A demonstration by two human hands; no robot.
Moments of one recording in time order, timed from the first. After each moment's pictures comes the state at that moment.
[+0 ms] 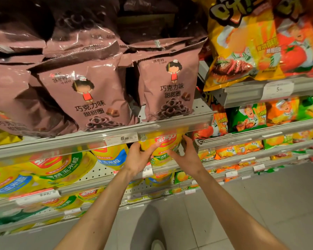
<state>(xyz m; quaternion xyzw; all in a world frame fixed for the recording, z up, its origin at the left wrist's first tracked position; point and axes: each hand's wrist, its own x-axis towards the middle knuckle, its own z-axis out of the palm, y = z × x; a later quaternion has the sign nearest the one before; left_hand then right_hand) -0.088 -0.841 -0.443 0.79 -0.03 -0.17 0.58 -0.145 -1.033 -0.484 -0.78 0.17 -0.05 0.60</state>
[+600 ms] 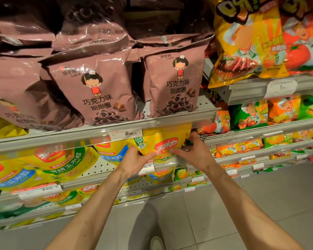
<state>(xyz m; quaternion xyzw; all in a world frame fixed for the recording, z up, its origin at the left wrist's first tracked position) -0.096 -0.812 -0.447 0.77 -0.11 -0.24 0.58 -0.160 -1.047 -0.440 -0.86 0.15 -0.01 0.48</state>
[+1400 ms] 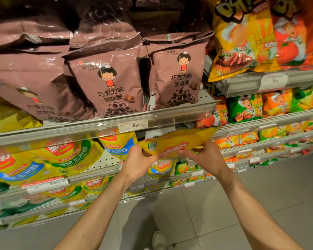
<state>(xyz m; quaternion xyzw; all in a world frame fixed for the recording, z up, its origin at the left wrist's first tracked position) -0.144 -0.797 -0.413 0.76 -0.17 -0.18 0.60 -0.213 -1.034 -0.419 -0.87 0.13 -0.07 0.47</state>
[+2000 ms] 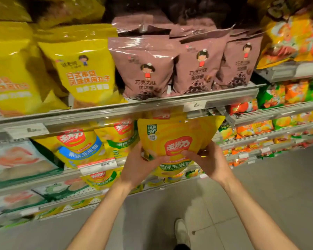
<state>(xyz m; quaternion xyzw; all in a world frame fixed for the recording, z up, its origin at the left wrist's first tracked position) -0.175 -0.578 -0.409 0.75 -0.13 -0.14 0.64 -0.253 -0.808 -0.397 -0.82 0.17 -0.12 0.53</state>
